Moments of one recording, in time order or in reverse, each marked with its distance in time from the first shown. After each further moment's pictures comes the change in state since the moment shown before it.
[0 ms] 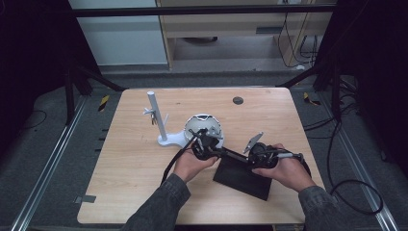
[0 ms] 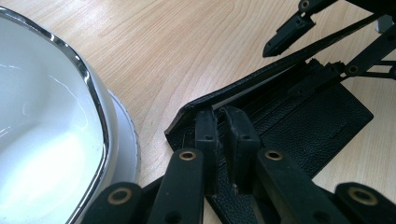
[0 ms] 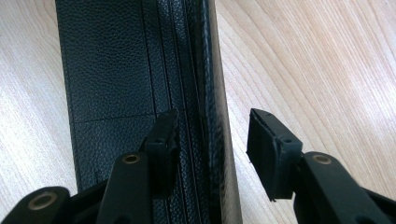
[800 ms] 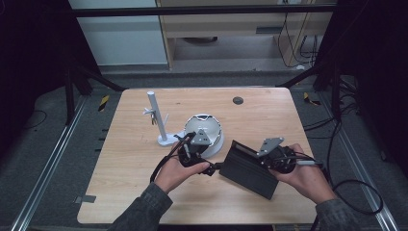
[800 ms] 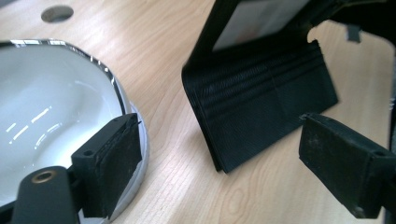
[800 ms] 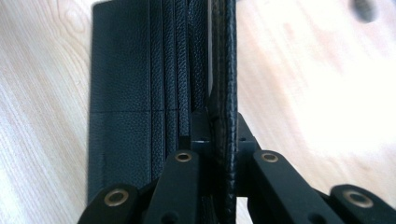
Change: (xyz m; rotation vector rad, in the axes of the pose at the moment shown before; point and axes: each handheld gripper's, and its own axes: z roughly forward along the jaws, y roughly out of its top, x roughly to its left) left arm -0.021 -0.015 -0.054 -0.110 0.040 0.077; right arm 0.008 -0.028 -0.060 -0.162 -0.160 -0.067
